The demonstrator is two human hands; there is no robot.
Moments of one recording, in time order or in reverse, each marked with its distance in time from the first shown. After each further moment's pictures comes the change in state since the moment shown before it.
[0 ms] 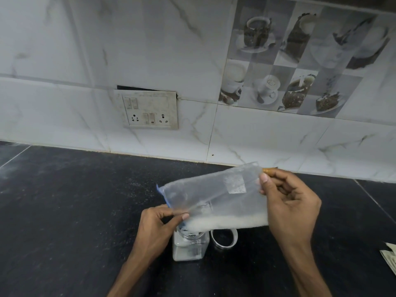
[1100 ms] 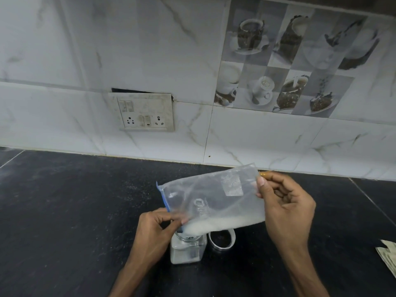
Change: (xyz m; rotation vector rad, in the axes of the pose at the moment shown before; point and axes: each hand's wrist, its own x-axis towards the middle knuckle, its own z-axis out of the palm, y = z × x) left_hand -0.003 0.003 0.000 0.015 -0.007 0.043; right_hand 0.002 0.001 -0.007 0.037 -0.003 0.062
